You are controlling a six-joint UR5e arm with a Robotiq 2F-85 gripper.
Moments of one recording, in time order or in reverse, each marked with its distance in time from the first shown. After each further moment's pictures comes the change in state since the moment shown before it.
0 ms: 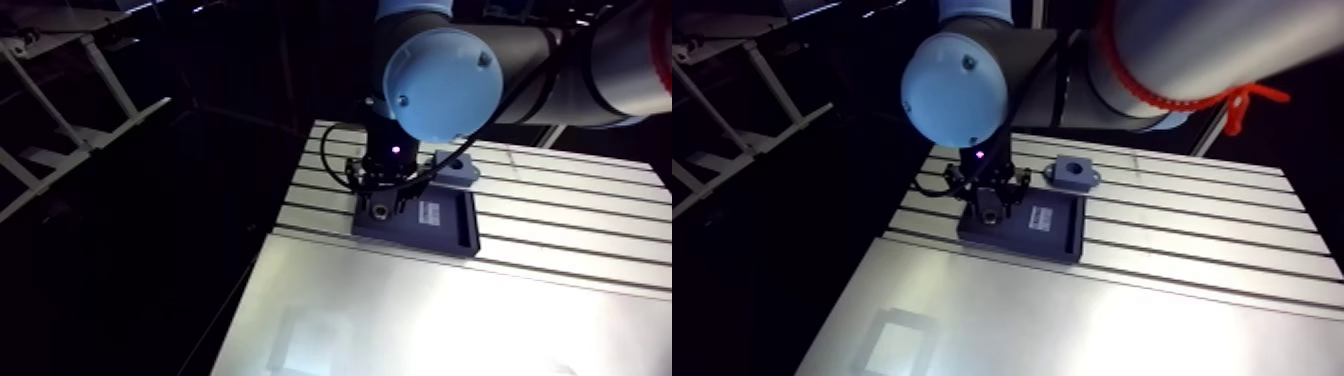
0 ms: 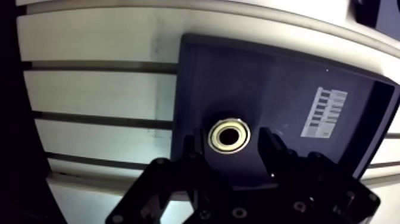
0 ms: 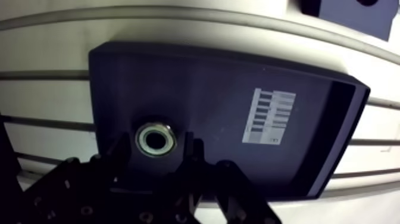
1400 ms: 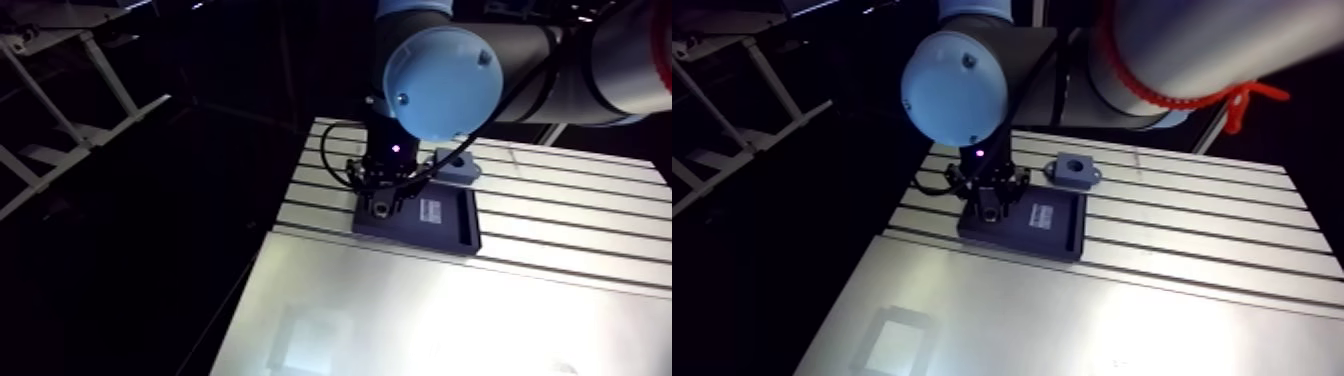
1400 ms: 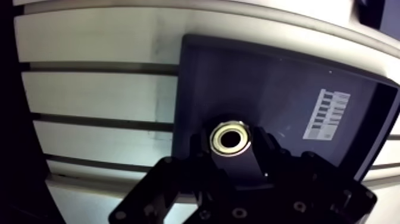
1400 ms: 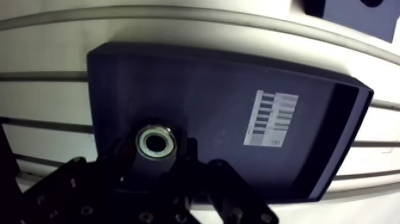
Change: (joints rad) arm 0.001 0.009 -0.003 0.000 0.000 0.000
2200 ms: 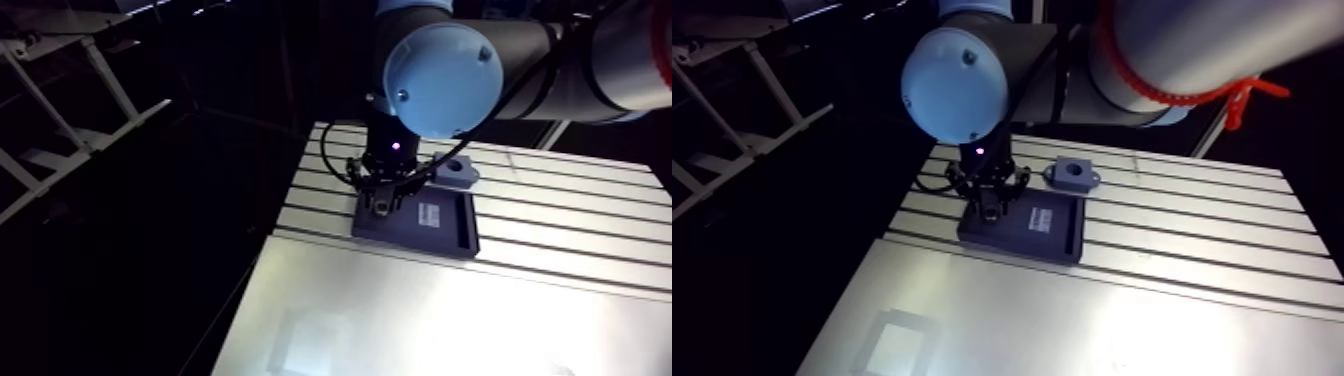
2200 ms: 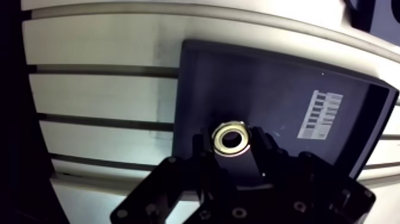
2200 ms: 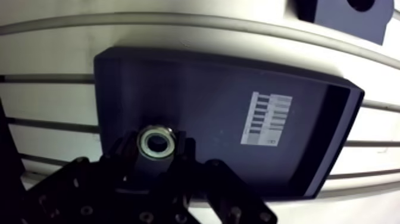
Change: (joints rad) arm -0.002 -0.018 -0.008 0.003 0.000 0.000
